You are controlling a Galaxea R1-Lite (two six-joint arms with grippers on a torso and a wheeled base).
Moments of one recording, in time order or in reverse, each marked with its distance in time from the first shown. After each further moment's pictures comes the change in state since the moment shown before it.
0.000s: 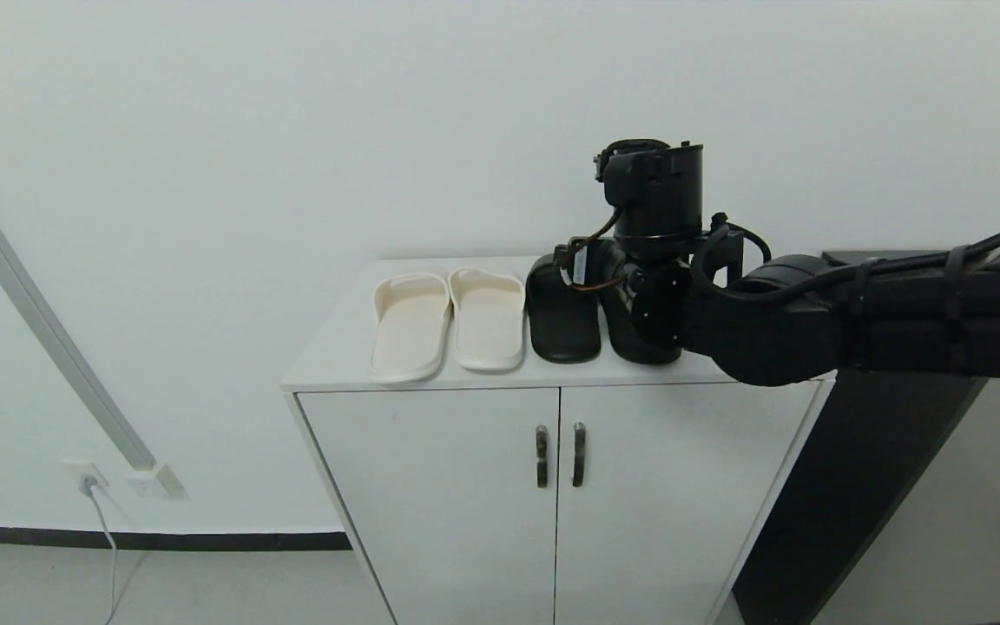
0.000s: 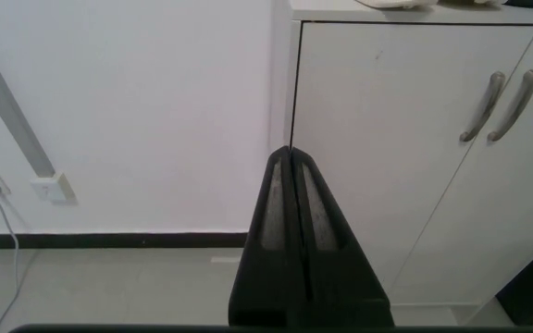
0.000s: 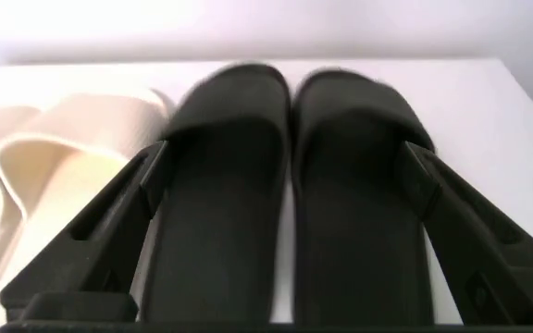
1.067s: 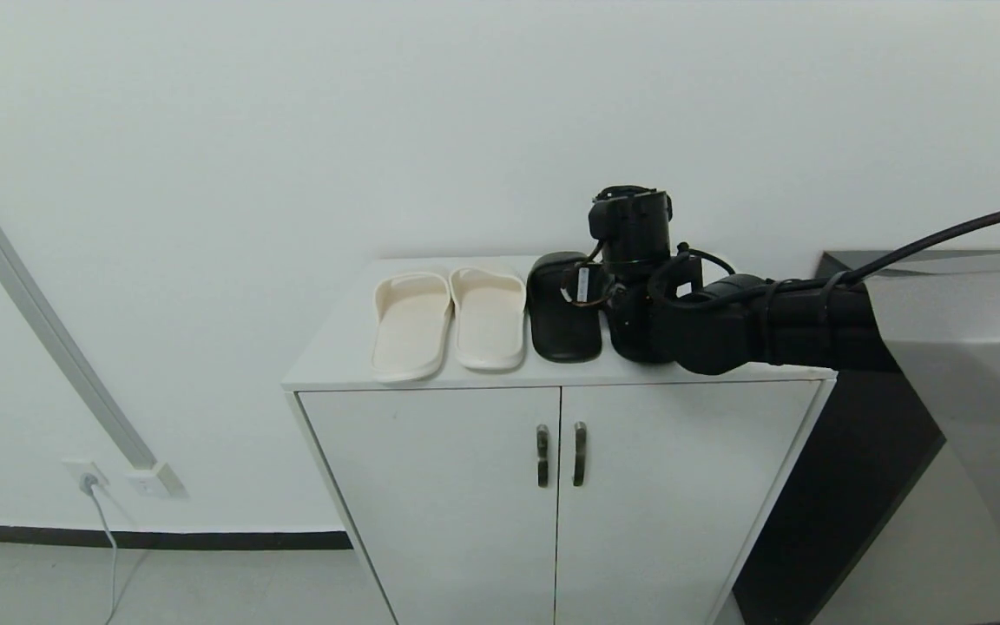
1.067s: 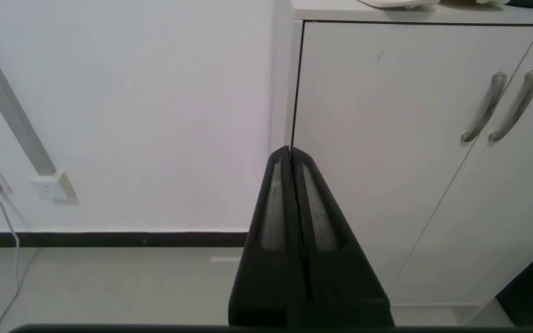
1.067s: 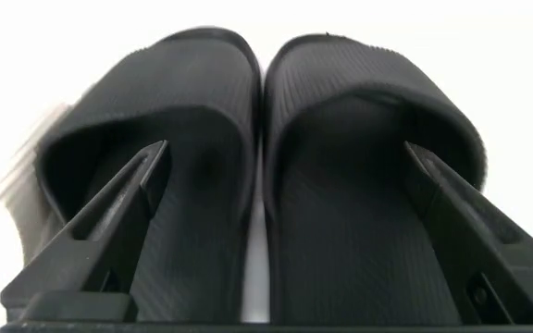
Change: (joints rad) left arm 0.000 0.000 0.000 0.000 0.000 -0.002; right arm -0.099 0.186 -0.187 0.068 0.031 0.025
